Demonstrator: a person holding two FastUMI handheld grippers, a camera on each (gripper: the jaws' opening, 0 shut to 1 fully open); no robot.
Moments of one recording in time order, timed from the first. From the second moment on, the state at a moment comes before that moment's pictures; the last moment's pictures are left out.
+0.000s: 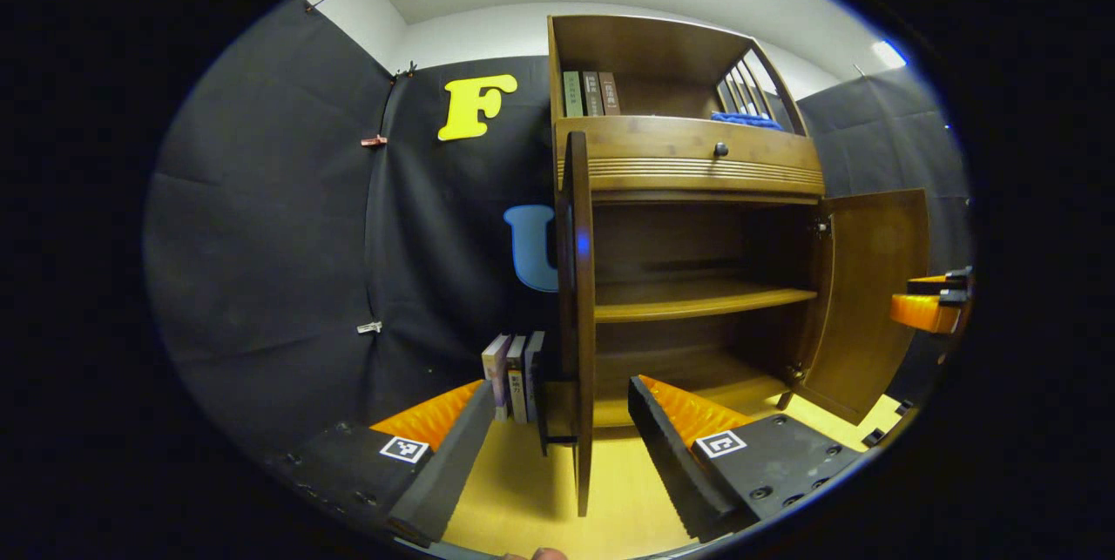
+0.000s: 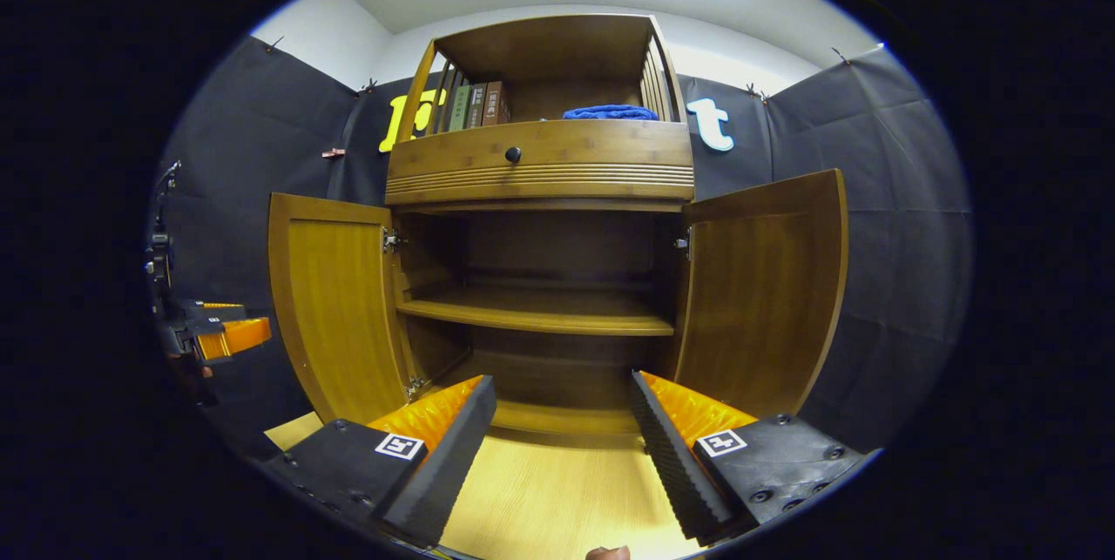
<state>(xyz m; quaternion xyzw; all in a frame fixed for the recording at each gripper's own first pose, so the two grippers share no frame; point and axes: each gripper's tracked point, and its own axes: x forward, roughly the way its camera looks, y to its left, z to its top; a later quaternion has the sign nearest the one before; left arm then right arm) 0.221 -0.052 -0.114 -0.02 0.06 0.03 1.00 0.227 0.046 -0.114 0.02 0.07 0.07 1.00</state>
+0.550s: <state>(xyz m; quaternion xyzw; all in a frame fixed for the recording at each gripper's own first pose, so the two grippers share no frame) 0.230 -0.077 -0.102 -0.03 0.04 -0.02 1.00 0.228 0.042 -0.105 0.00 0.05 0.07 1.00</state>
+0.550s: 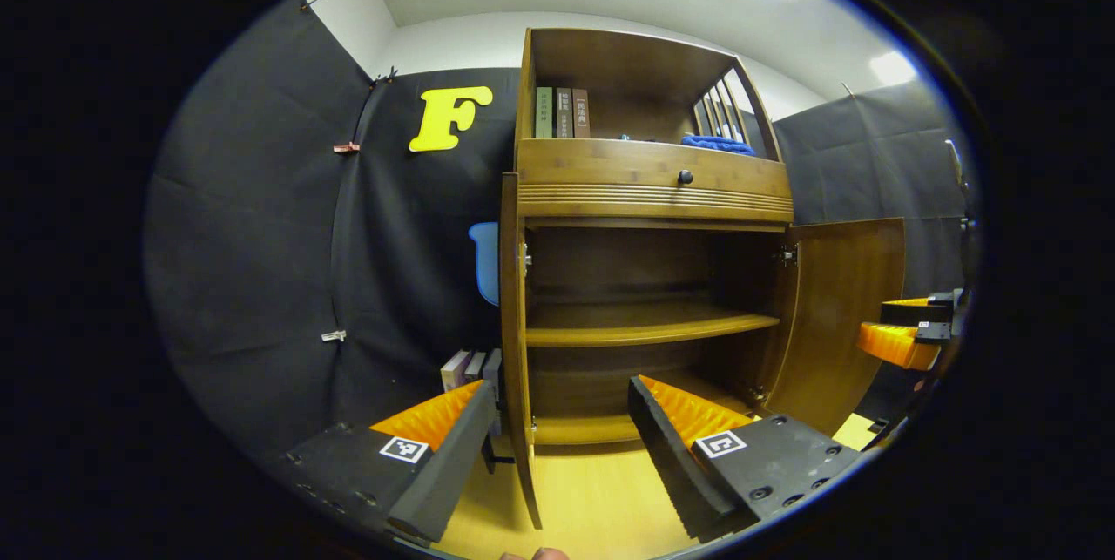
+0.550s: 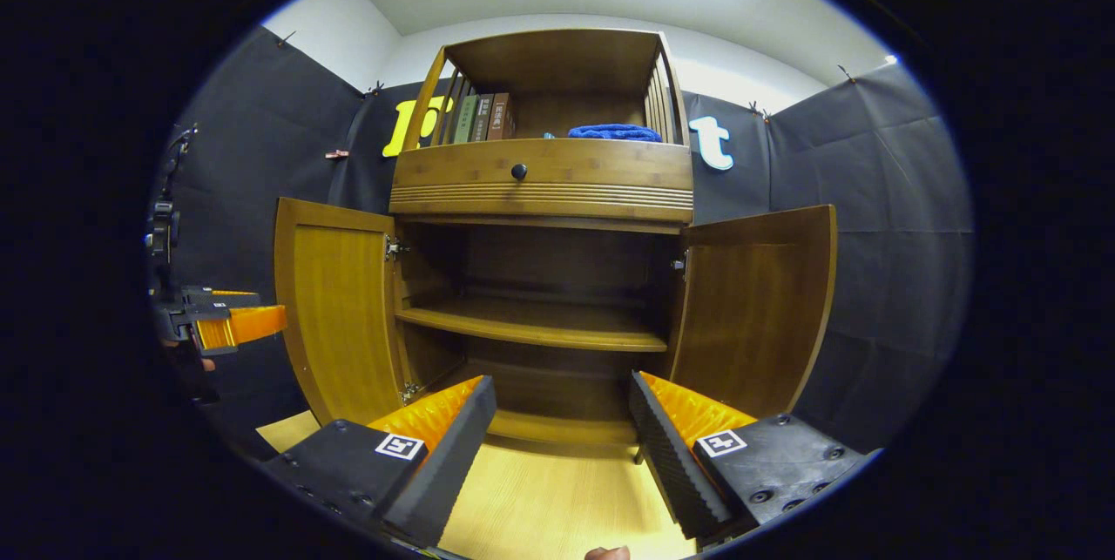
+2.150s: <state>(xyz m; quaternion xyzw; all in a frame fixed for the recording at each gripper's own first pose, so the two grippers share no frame) -0.049 0.064 -0.040 -0.03 0.03 -0.04 1.00 -0.037 -0.048 -0.037 0.00 0.03 0.04 1.00</state>
